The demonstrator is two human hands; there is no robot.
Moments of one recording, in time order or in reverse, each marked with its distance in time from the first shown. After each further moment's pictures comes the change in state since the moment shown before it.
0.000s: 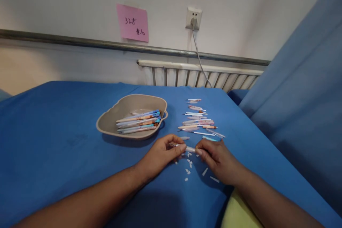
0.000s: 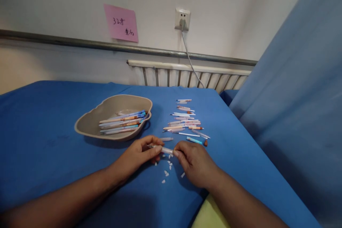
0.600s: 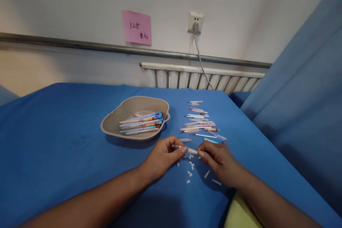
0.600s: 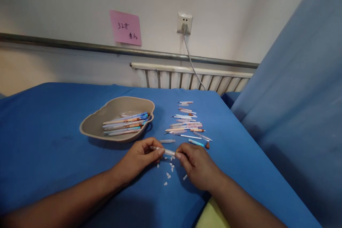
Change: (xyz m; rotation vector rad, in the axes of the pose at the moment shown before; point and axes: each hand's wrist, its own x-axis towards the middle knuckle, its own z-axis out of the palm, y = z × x) left_hand -0.001 0.000 0.001 0.084 0.050 0.038; right_hand 0.000 0.003 0.003 0.083 0.024 -0.007
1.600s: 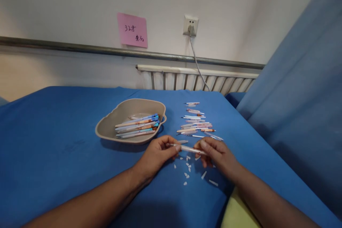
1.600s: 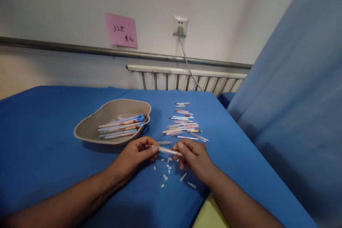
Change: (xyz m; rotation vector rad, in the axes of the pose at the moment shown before) left_hand 0.007 -0.001 -0.008 -0.152 0.028 -0.030; right_hand 0.006 0.005 0.001 0.611 0.052 0.243
